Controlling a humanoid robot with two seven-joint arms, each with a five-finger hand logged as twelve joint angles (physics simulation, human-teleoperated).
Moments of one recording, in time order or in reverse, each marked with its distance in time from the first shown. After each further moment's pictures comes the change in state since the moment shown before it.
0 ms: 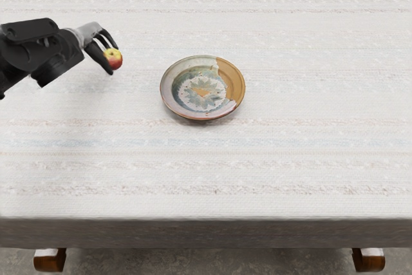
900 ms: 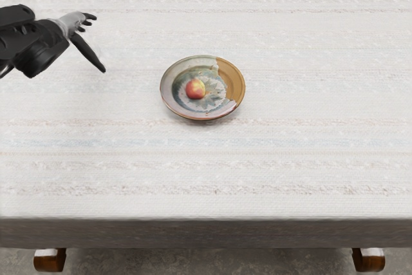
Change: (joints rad) left arm 0.027 0.088 -0.159 -0.003 -0.002 0.001 0.036; right arm 0.000 0.000 0.000 0.000 0.000 0.000 0.000
